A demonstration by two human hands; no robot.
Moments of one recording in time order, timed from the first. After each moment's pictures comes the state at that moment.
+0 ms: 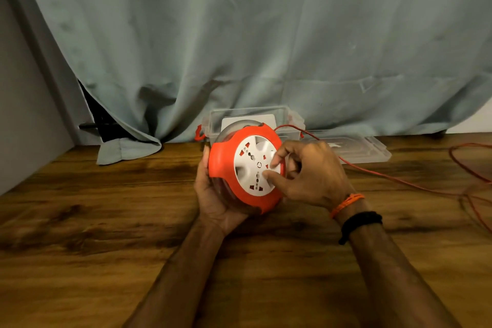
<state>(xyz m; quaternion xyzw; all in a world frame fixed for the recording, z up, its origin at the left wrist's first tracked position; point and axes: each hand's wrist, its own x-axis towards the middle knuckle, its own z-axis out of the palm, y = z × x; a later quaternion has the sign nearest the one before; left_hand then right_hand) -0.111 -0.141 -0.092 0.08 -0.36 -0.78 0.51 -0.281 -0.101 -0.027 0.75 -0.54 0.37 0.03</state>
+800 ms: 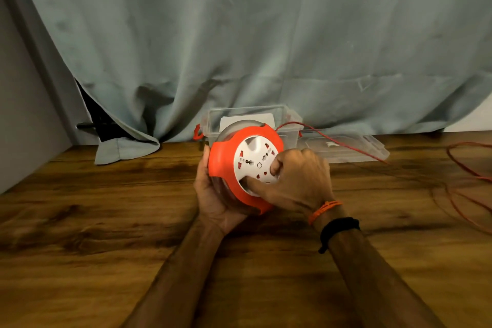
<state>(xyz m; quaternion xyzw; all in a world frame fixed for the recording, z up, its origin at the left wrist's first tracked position) -0.115 -0.139 -0.090 0.09 -0.36 -0.76 0.53 -0.258 -0.104 -0.051 0.68 -0.63 0.36 0.12</state>
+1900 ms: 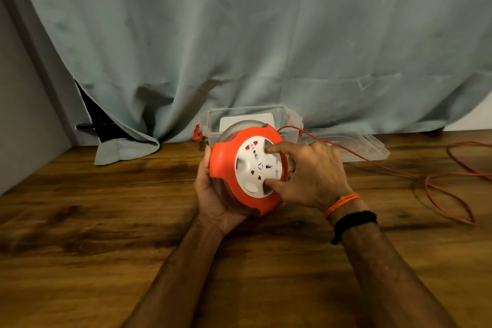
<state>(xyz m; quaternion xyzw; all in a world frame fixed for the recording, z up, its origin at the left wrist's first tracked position) -0.116 -0.134 -0.088 0.09 -0.36 -0.78 0.51 -0.282 -0.100 -0.035 0.75 -0.57 0.31 0.15</state>
